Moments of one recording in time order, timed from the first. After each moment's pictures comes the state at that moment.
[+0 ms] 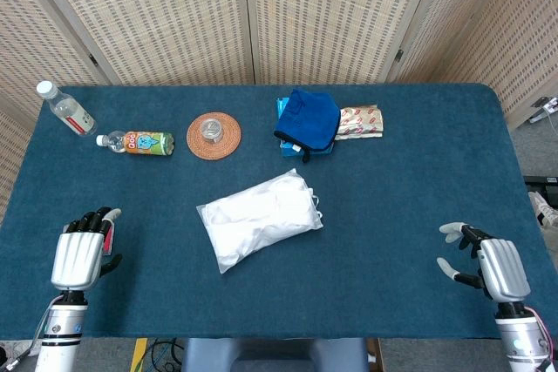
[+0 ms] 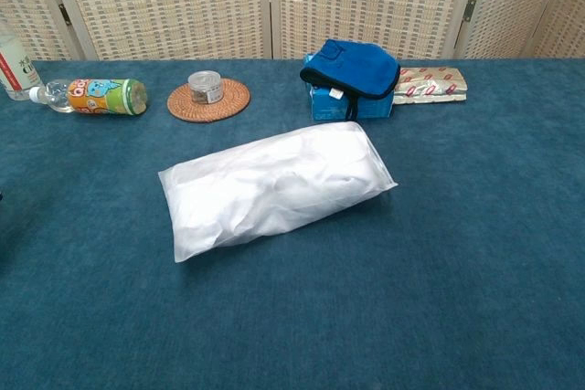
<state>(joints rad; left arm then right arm) -0.22 -1.38 -0.08 -1.71 1.40 1.51 0.61 0.08 -1.17 0.04 -1.68 -1.54 1.48 0.19</state>
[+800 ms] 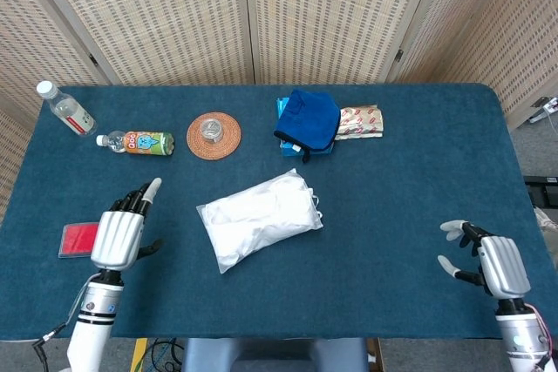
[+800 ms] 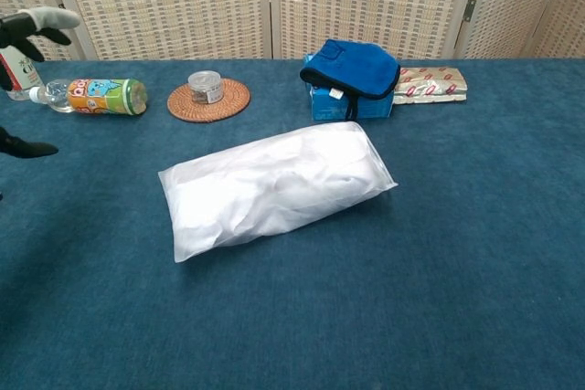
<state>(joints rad) -0.35 -1.44 -0.19 -1.86 1.35 1.40 0.69 0.09 -1.17 0.05 -1.67 -1.52 1.46 0.20</state>
